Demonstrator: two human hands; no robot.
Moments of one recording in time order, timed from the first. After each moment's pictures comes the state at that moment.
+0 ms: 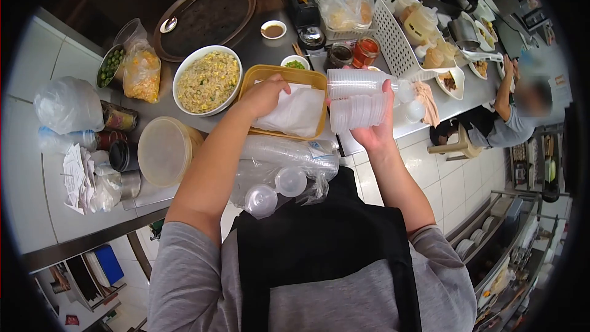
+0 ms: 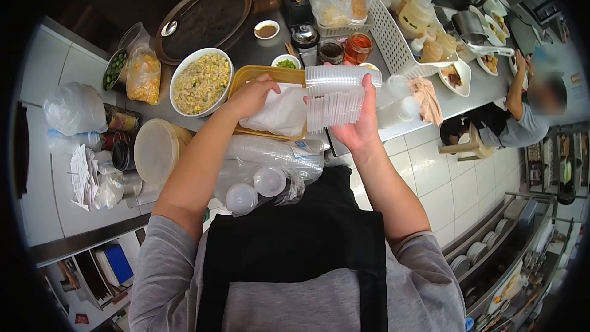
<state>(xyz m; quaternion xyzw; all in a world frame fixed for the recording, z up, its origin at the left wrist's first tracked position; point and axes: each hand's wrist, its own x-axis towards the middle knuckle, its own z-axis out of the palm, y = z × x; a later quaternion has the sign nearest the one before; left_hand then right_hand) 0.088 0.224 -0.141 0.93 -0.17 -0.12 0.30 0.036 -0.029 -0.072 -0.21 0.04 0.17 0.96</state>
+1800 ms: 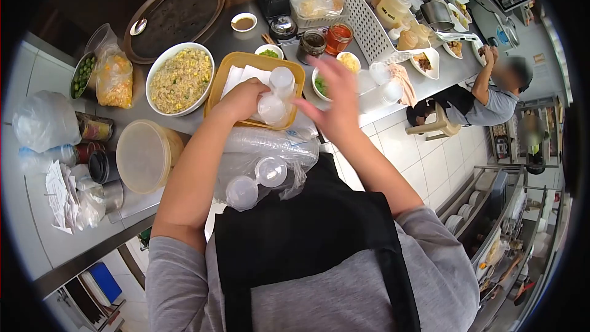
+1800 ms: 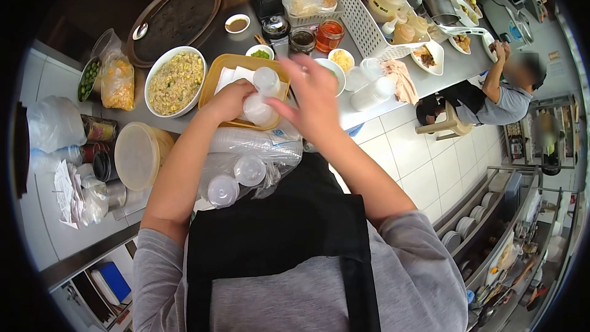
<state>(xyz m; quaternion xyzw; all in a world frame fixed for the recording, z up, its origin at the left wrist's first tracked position) 0.074 0.214 -0.141 0.92 -0.16 -0.21 0.29 0.013 -0.009 -0.050 -0.88 -0.26 -0.27 0.28</state>
